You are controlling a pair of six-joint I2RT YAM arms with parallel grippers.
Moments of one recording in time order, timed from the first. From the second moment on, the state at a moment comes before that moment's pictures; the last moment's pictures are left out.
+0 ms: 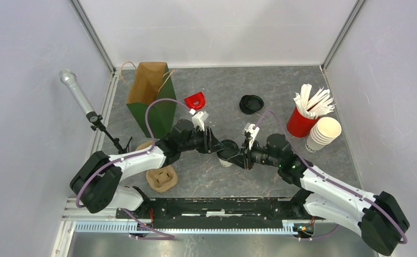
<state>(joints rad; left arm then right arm) -0.73 1.37 0.61 0.30 0.32 -0.67 0.73 0.91 0.38 0.17 -0.46 0.24</state>
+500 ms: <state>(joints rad) -0.74 1.37 0.61 0.31 0.31 -0.67 0.73 0.99 0.43 0.23 -0.42 0.24</state>
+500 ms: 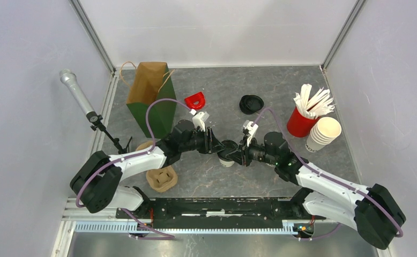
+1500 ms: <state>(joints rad) -0.75 1.43 0.60 0.41 0.28 -0.67 0.72 0.98 0.12 0.76 -0.29 0.28</state>
